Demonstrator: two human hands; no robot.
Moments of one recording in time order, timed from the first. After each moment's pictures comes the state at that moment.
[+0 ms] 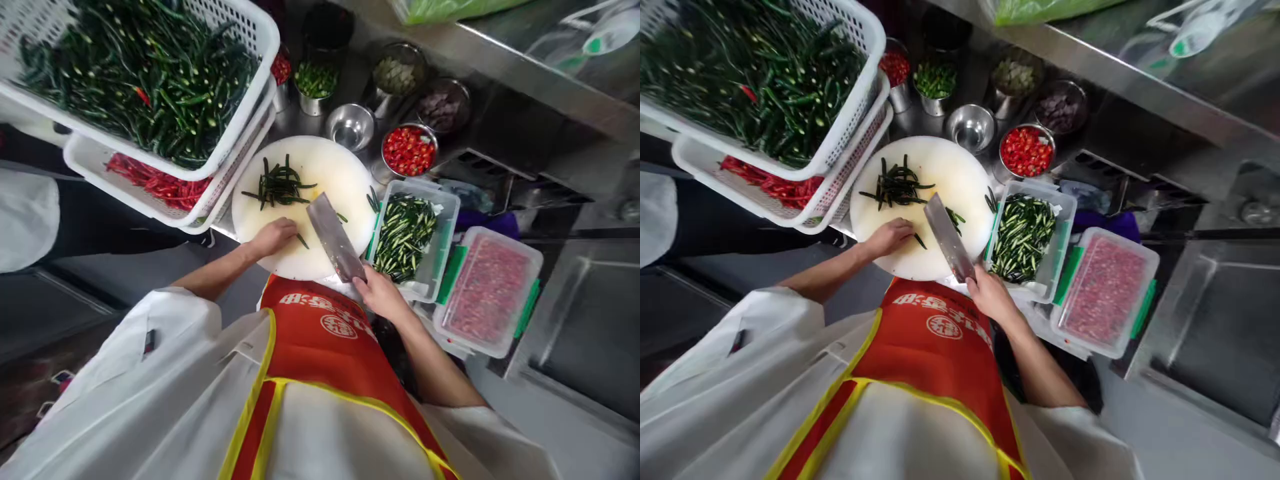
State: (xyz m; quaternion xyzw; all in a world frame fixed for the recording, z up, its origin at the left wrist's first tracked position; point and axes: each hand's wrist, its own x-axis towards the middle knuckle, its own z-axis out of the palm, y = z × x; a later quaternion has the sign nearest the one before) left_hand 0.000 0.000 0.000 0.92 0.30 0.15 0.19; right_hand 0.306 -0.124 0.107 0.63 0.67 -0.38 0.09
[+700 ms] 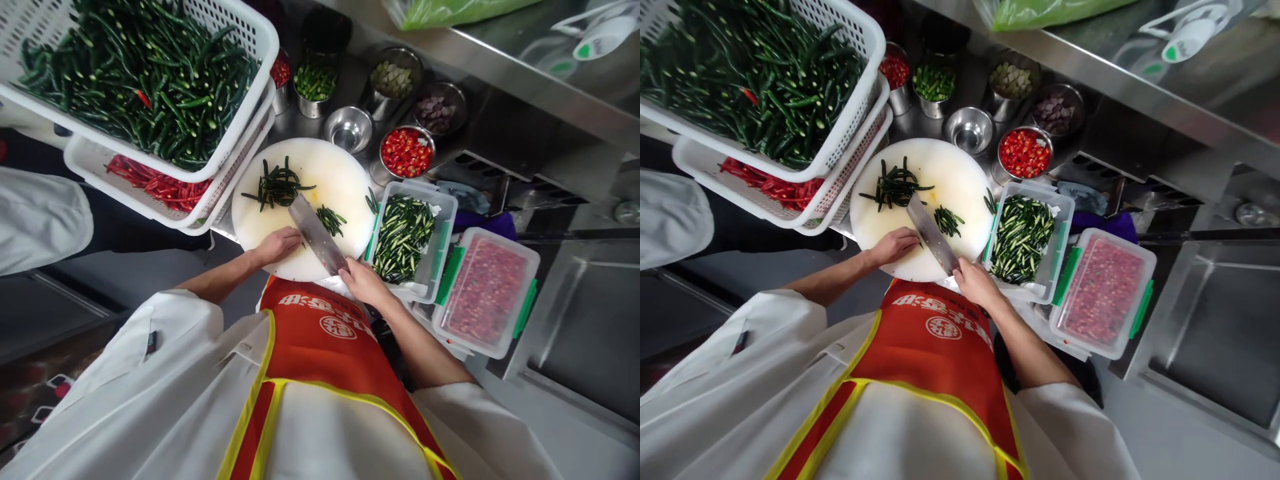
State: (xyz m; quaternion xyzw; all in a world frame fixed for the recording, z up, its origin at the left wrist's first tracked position) left_hand 0.006 -0.019 -0.009 0.90 0.30 0.19 0.25; right_hand 0.284 -0.103 0.082 0.60 0.71 -0.37 0.08
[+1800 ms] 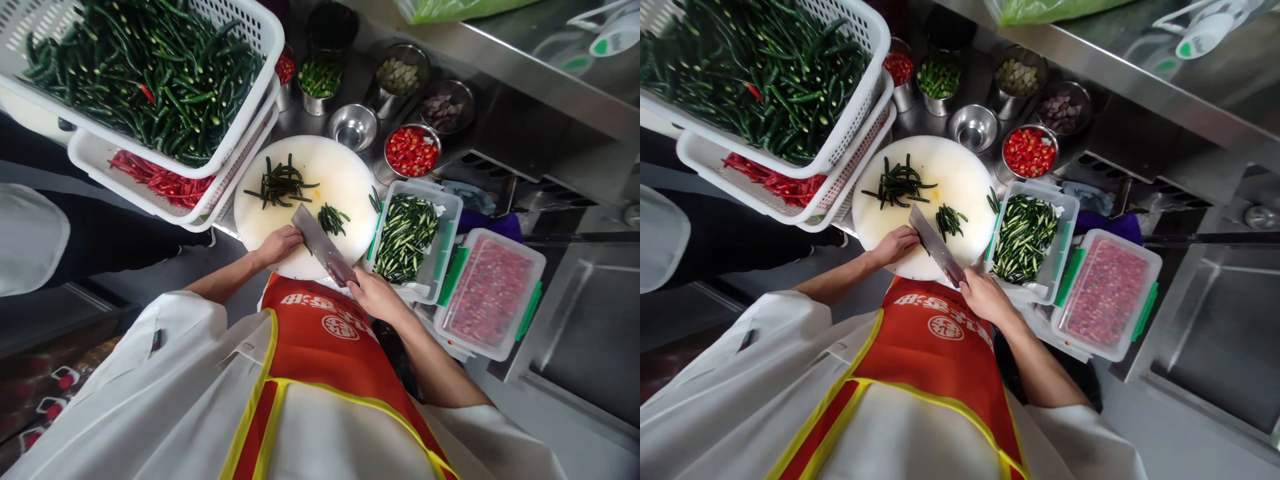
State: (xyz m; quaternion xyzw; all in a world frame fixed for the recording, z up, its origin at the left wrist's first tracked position) left_hand 0.006 -0.026 -0.011 0.89 0.32 0.20 0.26; right_hand 0.294 -0.117 0.113 0.58 0.70 -0.40 0.10
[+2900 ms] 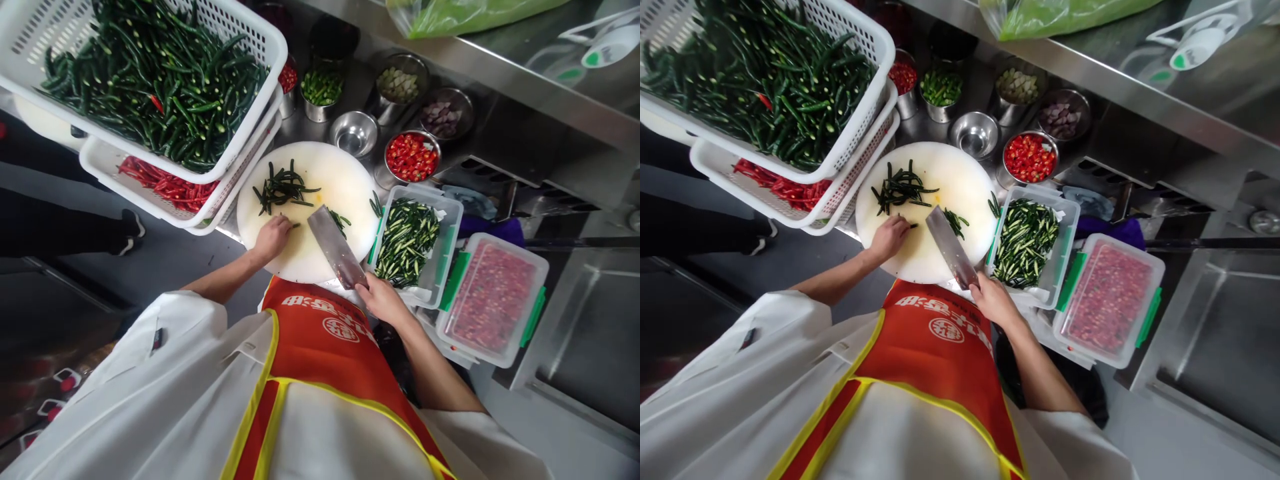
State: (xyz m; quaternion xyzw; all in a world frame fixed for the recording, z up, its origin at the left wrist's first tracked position) left_hand 0.002 -0.010 -0.006 0.83 0.51 0.16 0.15; right_hand 0.312 -0.130 0.089 0.62 0.66 -0.42 0.06
